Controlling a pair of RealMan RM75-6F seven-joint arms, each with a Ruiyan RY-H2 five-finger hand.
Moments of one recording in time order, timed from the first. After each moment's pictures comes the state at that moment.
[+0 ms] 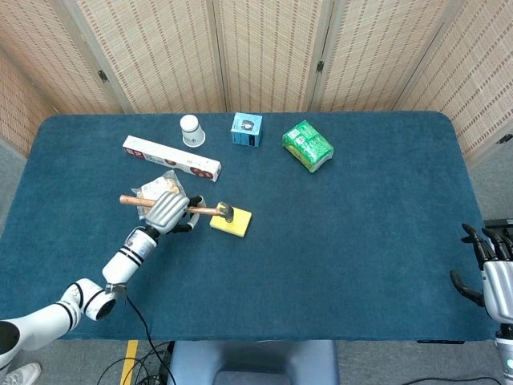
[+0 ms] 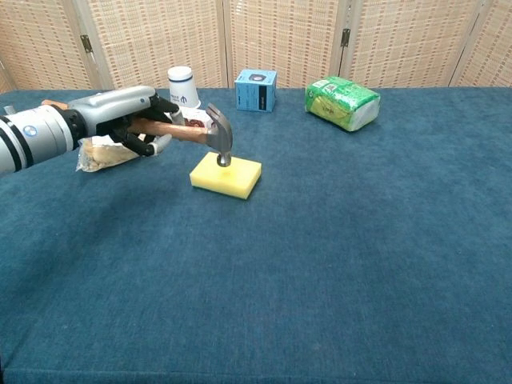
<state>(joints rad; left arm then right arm) -0.84 -1.63 -0.16 -0.99 1.48 0.89 -0.31 0.02 -1.09 0.09 -1.63 -1.50 1.58 -0.04</state>
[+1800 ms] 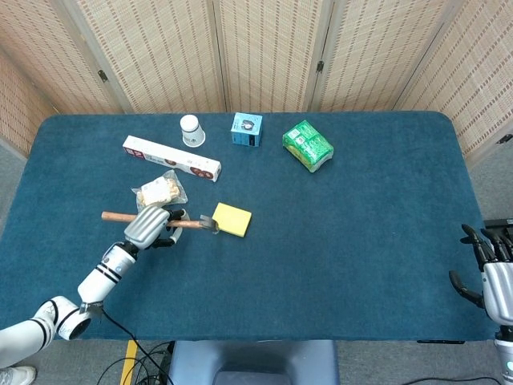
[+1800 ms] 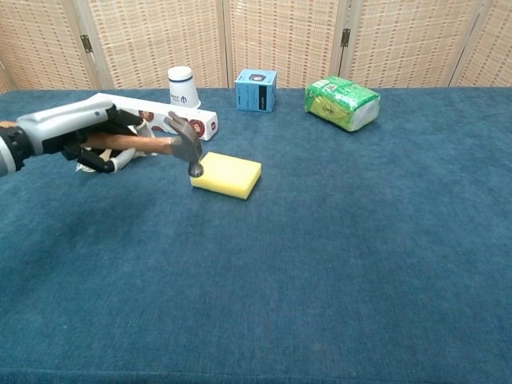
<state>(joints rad) -0.73 -1.51 -0.03 -1.11 1.56 1.07 -0.43 0.02 -1.10 0.09 -1.61 -1.53 1.60 -0.01</state>
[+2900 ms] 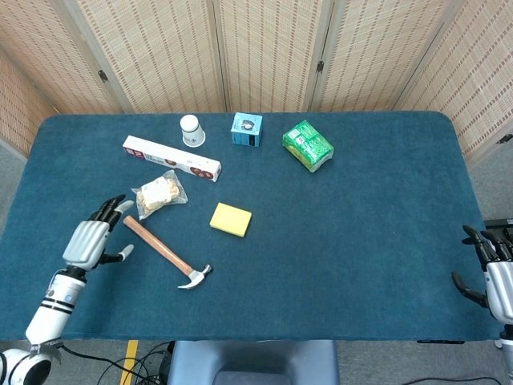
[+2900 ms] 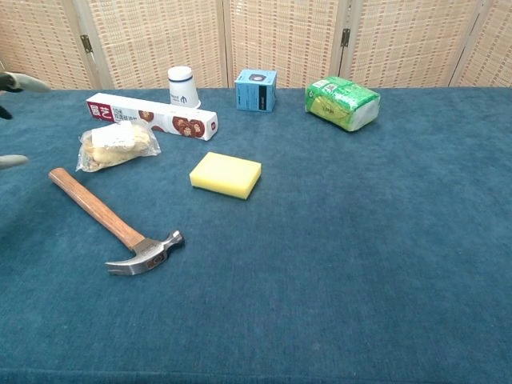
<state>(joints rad) -0.47 -1.24 -0.05 -1.56 1.30 1.27 -0.03 0.02 -1.08 0.08 -1.58 -1.53 1.57 0.06</state>
